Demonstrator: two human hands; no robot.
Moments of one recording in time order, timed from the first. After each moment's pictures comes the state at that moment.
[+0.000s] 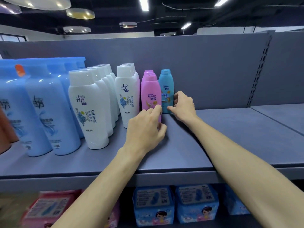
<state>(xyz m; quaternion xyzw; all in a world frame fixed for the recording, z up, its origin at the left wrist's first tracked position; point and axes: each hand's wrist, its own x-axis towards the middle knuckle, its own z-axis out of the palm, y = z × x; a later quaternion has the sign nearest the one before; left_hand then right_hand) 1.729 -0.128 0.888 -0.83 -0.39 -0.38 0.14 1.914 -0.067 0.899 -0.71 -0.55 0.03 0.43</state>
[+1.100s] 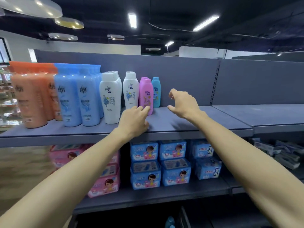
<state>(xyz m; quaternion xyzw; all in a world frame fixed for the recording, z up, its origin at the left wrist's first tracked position) 1.660 -0.218 0.907 -0.86 -0.35 -0.28 0.24 1.857 -0.272 0.958 -0.72 -0.63 -0.19 0.23</state>
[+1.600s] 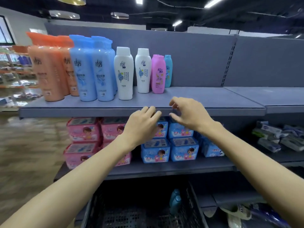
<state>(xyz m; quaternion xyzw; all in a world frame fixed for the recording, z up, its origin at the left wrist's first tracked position) 1.611 -0.269 0.833 -0.86 -0.26 -0.33 0.29 1.801 -0.339 0.885 -0.63 -0.72 -0.18 0.22</state>
